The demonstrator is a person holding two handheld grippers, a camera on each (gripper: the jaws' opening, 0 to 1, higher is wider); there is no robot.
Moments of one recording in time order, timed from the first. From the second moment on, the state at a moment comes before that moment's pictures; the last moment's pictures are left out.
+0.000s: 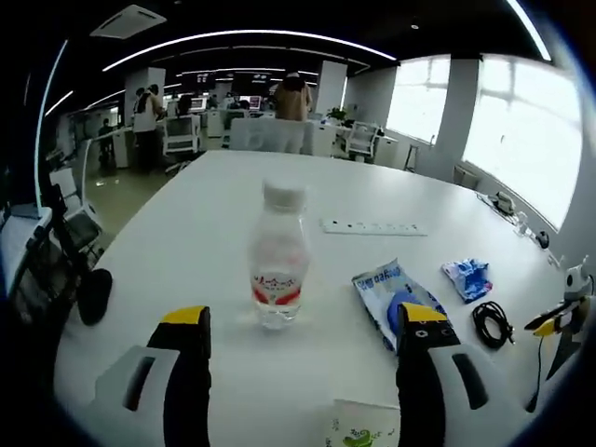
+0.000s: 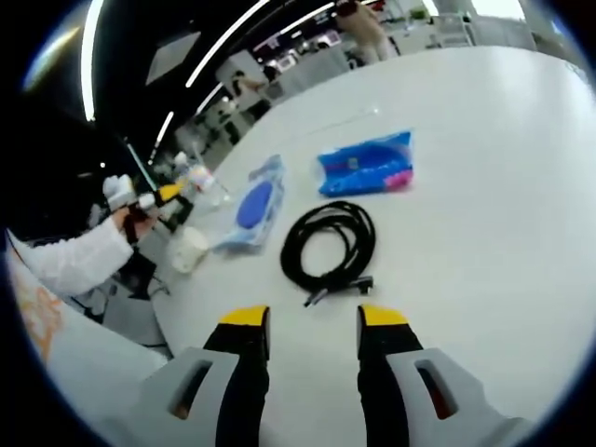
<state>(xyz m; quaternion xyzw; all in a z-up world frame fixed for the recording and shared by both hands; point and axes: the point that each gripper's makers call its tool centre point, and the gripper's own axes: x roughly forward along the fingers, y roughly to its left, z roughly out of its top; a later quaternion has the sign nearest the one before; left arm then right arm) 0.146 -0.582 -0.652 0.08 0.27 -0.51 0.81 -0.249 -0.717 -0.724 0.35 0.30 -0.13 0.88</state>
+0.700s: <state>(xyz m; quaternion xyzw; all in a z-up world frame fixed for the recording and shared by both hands) 0.112 -0.559 -0.653 0.08 0.28 -0.51 0.81 -0.264 -0.720 -0.721 0.37 0.27 -0.15 0.88</state>
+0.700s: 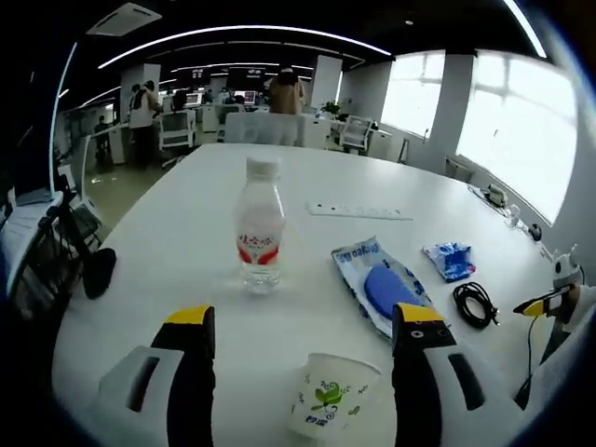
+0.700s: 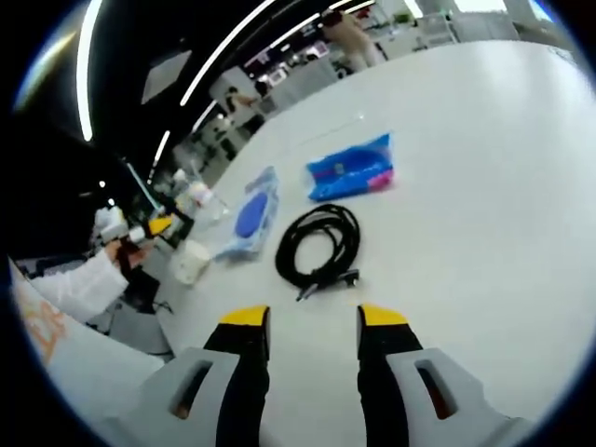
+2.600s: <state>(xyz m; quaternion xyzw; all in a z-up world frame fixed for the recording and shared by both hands) 0.032 -0.529 -0.704 0.21 0.37 -0.55 0.72 -0.259 -0.716 -0.719 0.38 0.27 -0.15 0.87</state>
